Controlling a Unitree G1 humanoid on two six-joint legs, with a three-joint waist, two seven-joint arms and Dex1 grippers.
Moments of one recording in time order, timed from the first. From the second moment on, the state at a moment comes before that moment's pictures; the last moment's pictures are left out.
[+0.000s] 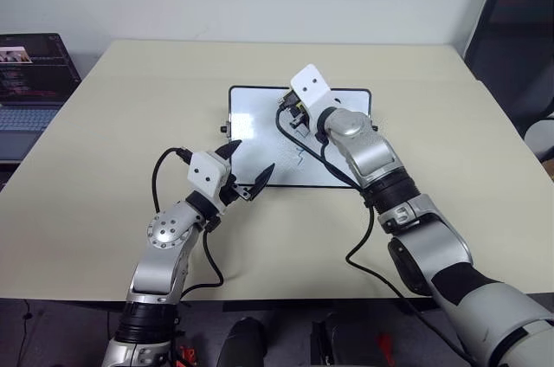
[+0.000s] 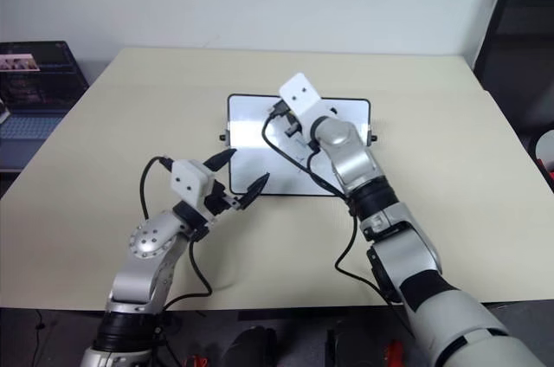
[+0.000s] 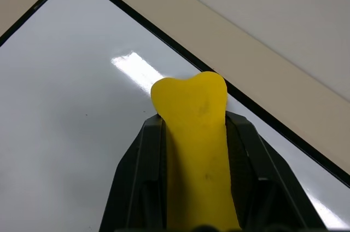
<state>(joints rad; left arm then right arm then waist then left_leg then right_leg) -0.20 0.35 0.02 -0.13 -0.19 0.04 -0.53 -1.09 -0.06 0.22 0.63 -0.12 0.38 0.29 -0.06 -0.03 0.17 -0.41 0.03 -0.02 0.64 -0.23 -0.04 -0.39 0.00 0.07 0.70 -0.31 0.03</state>
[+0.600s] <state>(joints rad) -0.20 0.35 0.02 -0.13 -0.19 0.04 -0.53 -1.01 -0.15 0.22 0.50 -0.14 0.40 0.34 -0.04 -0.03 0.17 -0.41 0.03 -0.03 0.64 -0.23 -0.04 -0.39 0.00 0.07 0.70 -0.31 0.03</state>
